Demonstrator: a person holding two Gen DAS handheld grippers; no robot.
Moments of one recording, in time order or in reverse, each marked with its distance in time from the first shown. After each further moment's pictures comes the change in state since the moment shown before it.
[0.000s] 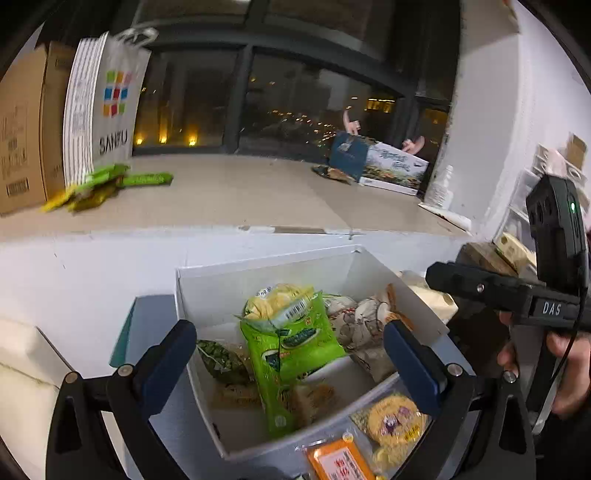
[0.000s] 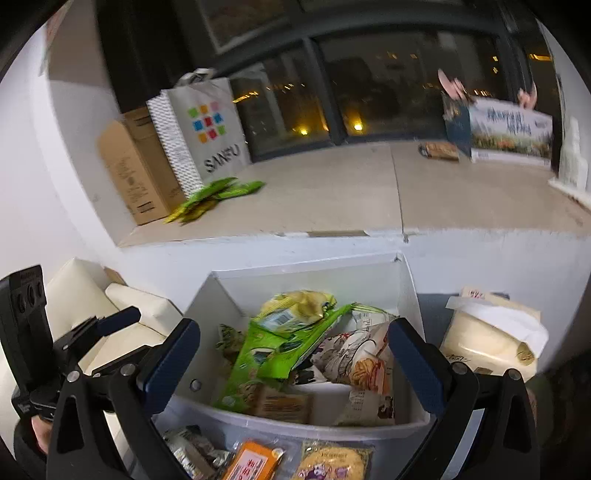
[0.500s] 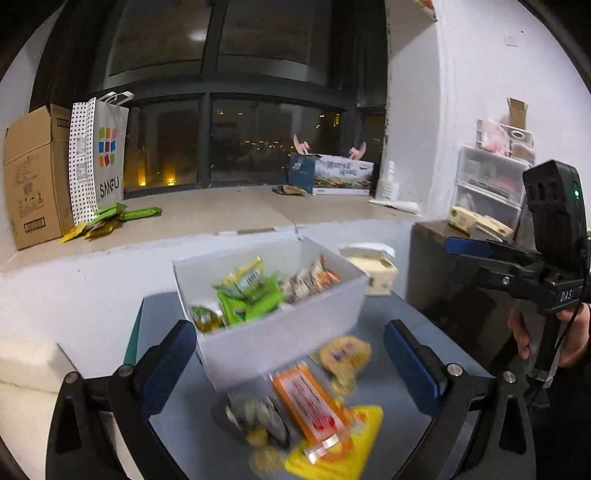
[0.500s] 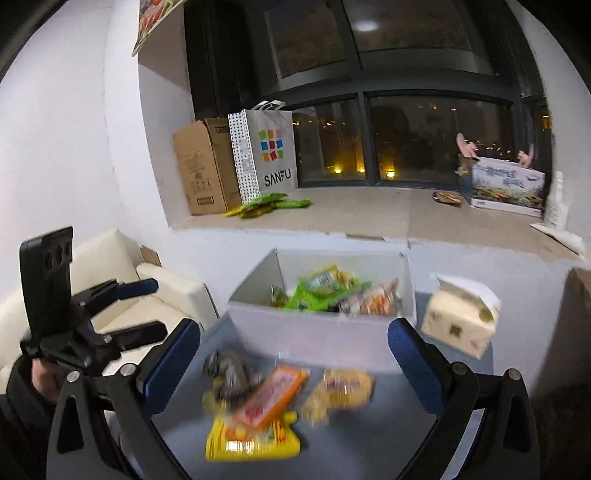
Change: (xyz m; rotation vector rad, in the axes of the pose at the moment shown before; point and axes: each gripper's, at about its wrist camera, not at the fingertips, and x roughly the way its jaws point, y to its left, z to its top) left arm -0.139 -0.059 -0.089 0.142 -0.092 -0.039; right arm -0.150 0.049 -0.115 -0.179 -0.139 0.043
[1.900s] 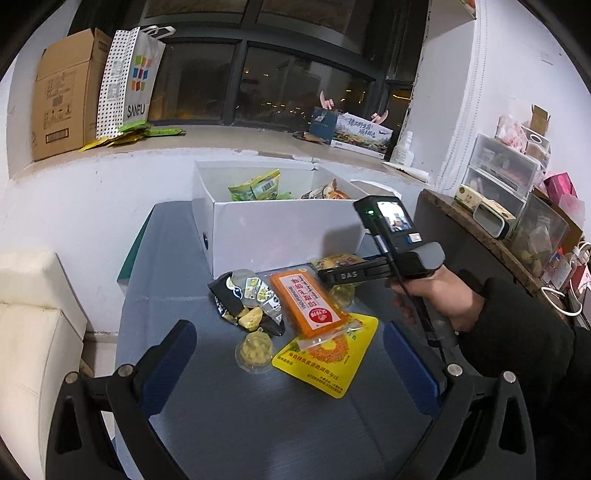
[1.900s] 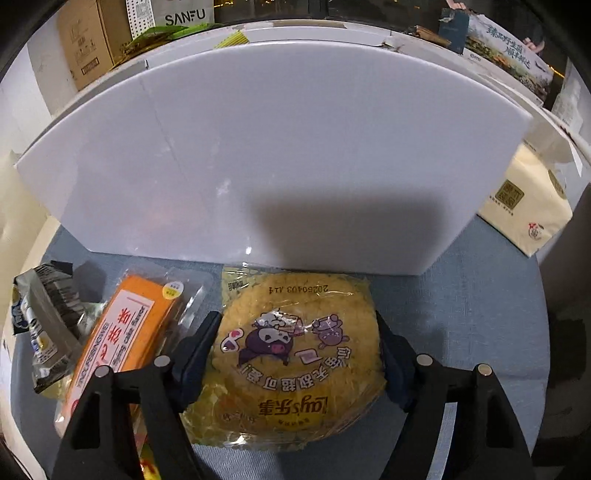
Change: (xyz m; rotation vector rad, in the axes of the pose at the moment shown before) left arm -0.025 0.014 -0.093 -0.165 0.144 0.007; right arm 0.223 -0.058 -0.092 0.093 0.558 -0.247
